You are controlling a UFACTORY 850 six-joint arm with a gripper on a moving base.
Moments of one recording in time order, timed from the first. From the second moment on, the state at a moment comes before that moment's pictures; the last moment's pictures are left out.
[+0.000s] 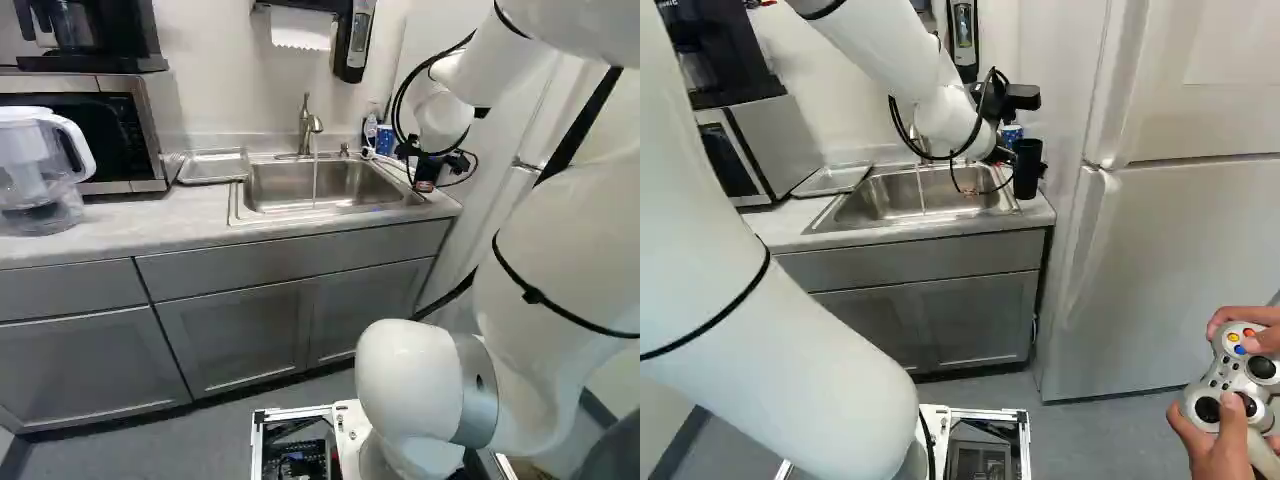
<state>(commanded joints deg) -19.1 6.1 -45.0 59.7 13.8 -47.6</state>
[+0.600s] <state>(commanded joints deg) -19.0 4.0 -47.0 59.7 13.8 -47.6</state>
